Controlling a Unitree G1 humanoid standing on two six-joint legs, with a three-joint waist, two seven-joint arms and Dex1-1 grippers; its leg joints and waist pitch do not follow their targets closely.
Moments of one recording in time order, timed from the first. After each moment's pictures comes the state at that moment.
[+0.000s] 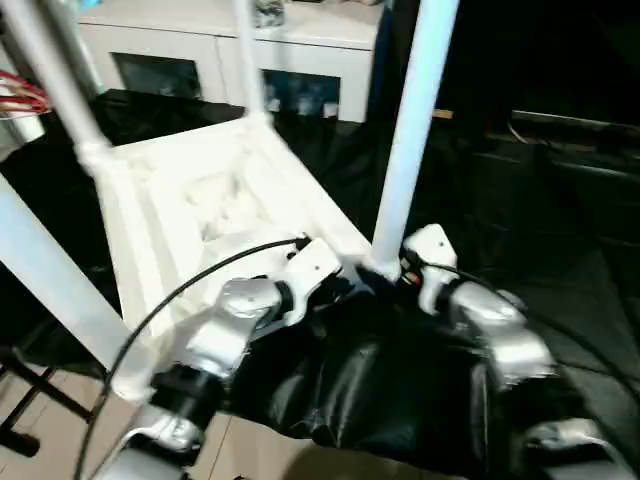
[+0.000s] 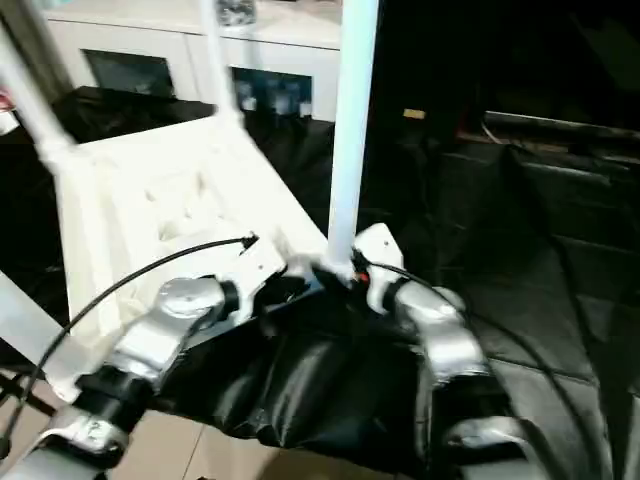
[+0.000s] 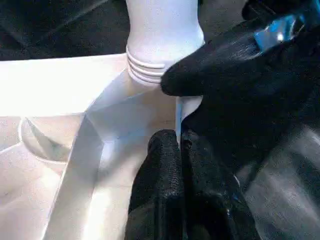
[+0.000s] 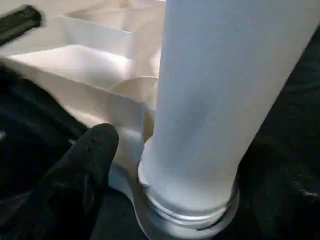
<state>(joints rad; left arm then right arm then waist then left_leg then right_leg) -0.50 0.18 -0.26 0.45 0.08 0.17 -0.84 -0.46 -0.27 0.09 0.57 0.07 -0.01 0.81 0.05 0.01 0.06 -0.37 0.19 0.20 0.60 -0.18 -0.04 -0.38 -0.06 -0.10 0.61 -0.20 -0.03</state>
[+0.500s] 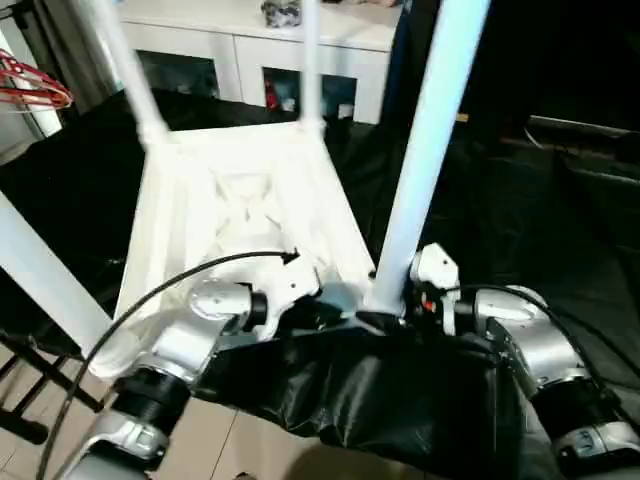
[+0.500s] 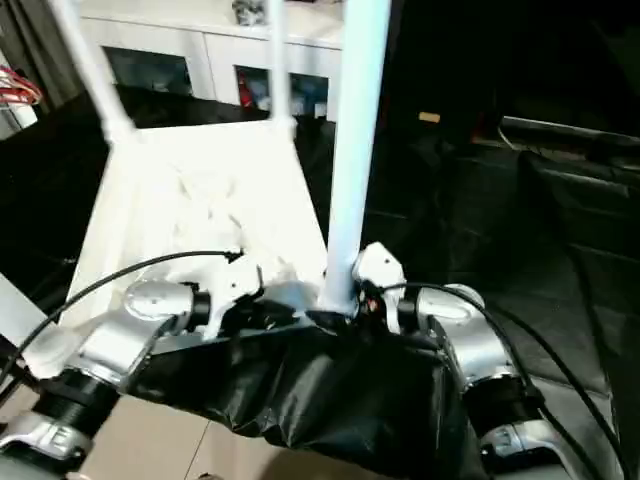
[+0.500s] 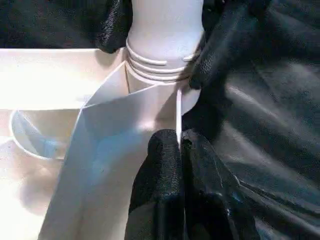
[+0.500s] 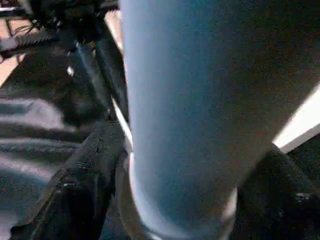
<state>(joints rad) -0.48 0.31 -0.30 0.41 0.00 0.12 -1.14 -0.44 -0.39 0.17 0.51 0.11 -0.01 1.16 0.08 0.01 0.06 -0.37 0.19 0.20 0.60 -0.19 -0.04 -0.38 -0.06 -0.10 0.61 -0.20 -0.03</state>
